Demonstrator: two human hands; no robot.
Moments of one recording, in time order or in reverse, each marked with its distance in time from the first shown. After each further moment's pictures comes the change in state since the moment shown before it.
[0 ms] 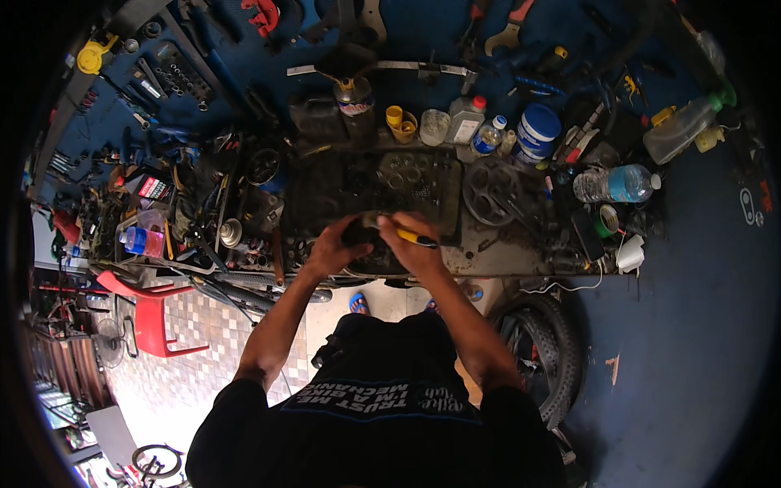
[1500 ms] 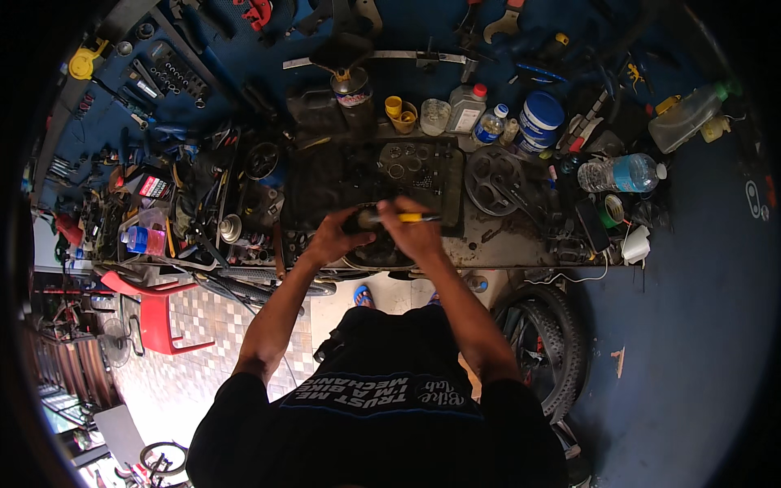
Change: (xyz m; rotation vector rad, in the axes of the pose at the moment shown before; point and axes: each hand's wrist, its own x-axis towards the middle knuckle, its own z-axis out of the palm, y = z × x) left_hand 0.012 -0.006 -0.003 -0.117 -0.099 -0.074; right_hand 0.007 0.013 0.010 0.098 -0.030 0.128
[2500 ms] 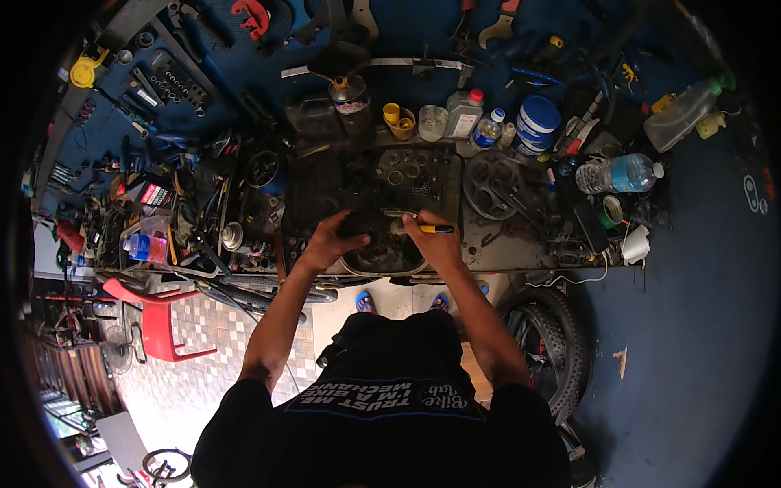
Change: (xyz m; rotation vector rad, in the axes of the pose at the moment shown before) left_hand 0.003 -0.009 -0.005 -0.243 -0.017 0.077; right_hand -0.010 0.023 -0.034 -0.164 0.029 0.109
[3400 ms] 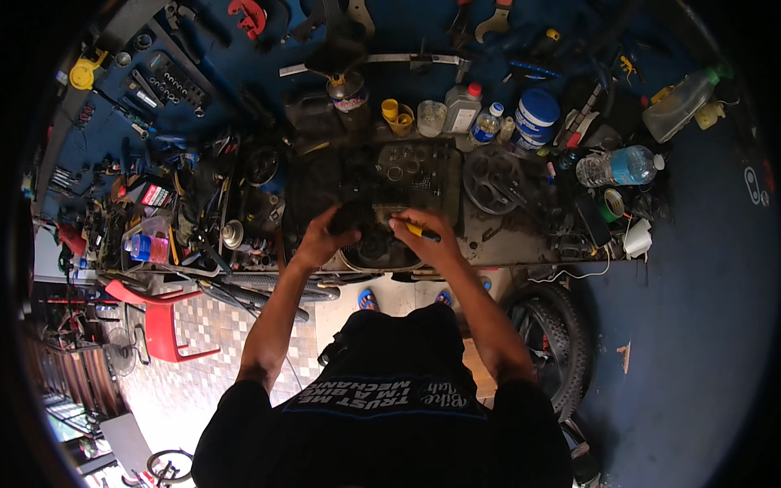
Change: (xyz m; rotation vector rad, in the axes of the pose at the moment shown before) left_hand -0.008 -0.004 -0.009 0.095 0.086 0.093; right_hand -0.012 -0.028 -0.003 0.176 -0.195 -0.163
